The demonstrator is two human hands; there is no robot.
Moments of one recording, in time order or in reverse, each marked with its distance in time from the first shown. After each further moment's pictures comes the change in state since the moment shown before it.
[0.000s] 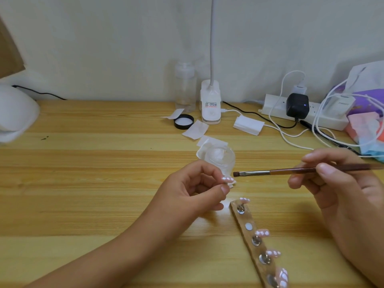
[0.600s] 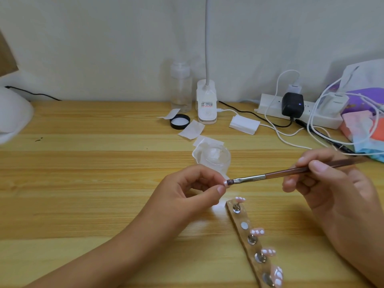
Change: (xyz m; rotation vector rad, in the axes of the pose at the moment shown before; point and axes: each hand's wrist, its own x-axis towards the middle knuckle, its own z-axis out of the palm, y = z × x) left_hand 0.000 -0.008 -0.005 0.149 -0.020 0.051; right_hand 0.002 -0.003 0.003 0.119 -0.036 0.075
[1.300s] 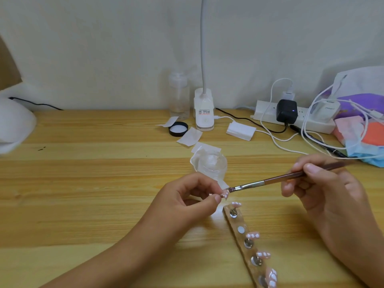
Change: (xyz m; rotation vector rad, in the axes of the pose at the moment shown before) left_hand -0.002 0.005 0.002 0.019 -0.020 -0.010; right_hand 0.000 0.000 -0.002 -0.015 0.049 0.008
